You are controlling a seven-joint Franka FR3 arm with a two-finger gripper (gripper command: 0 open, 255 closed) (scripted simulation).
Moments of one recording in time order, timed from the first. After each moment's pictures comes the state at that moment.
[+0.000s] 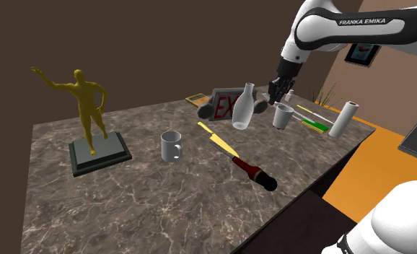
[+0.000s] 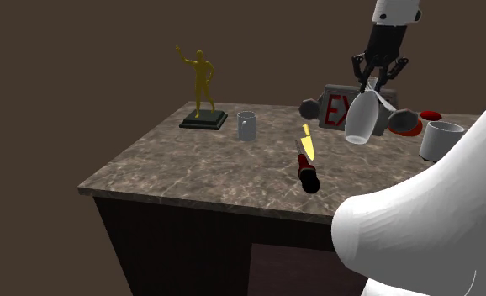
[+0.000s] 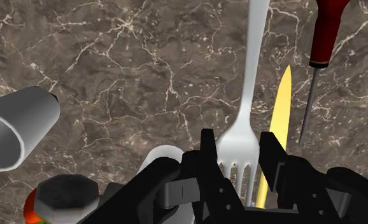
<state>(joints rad) -0.16 -0.30 0.00 -2.02 0.03 1.79 -0.10</state>
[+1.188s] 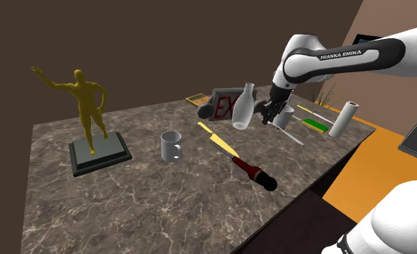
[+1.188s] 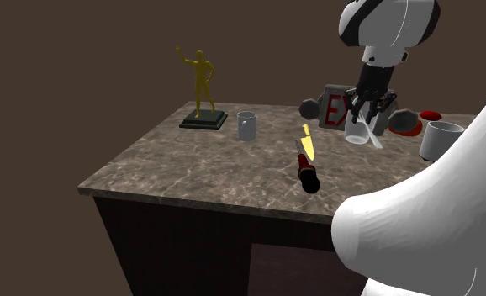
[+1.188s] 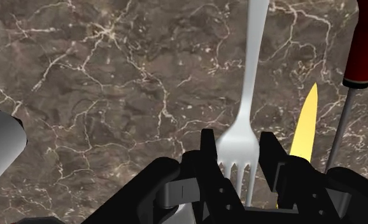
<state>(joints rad) -0.16 -0.28 0.00 -2.25 0.03 2.04 -0.10</state>
